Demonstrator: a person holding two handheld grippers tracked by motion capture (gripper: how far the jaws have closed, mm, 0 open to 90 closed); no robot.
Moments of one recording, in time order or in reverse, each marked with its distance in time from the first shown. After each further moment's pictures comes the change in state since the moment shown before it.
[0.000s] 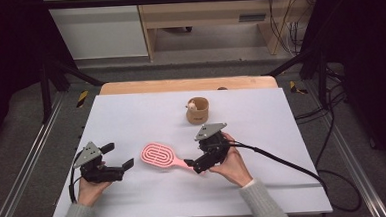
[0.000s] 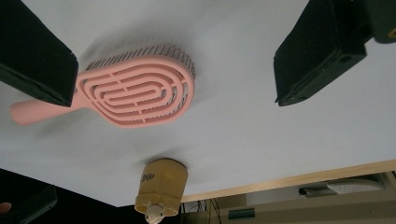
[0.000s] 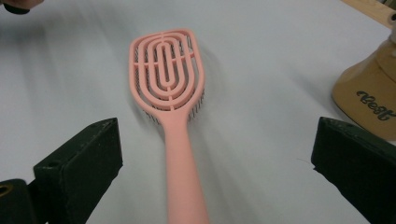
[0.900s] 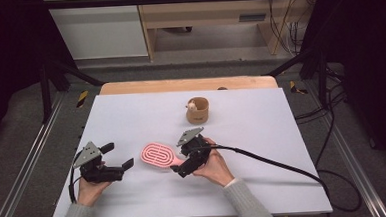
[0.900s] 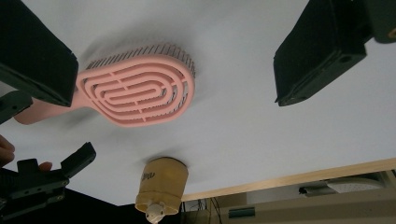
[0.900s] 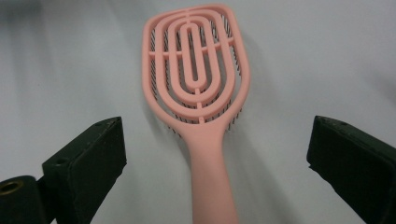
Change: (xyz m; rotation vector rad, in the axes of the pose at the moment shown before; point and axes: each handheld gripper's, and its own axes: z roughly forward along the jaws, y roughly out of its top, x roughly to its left) left arm 0.000 0.000 -0.001 -0.003 -0.001 0.003; right arm 0.012 0.003 0.056 0.083 0.072 -0.012
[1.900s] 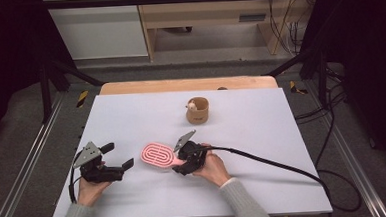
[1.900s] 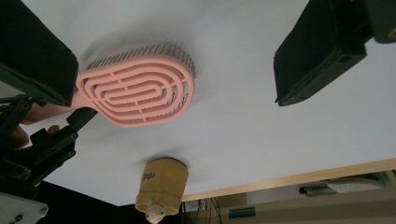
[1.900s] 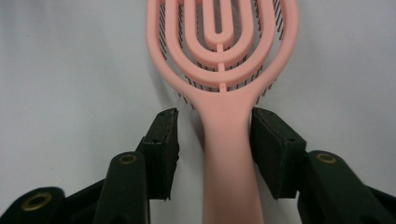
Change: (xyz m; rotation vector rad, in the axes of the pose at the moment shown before) left arm 0.000 0.000 0.000 0.001 -0.001 0.001; right arm -0.003 -0.008 0.024 0.126 0.084 -0.048
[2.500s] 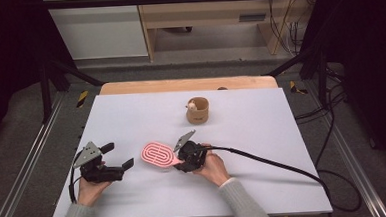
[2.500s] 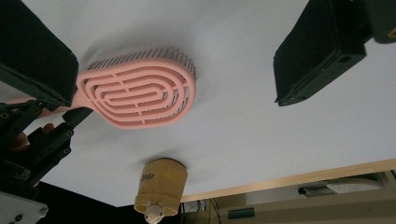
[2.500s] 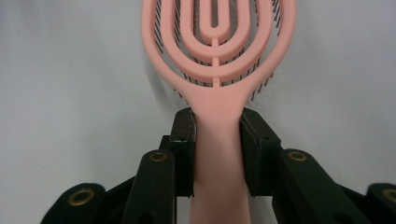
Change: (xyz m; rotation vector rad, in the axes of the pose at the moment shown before) left arm 0.000 0.000 0.000 0.002 0.003 0.001; right arm 0.000 0.000 0.000 0.012 -0.018 -0.003
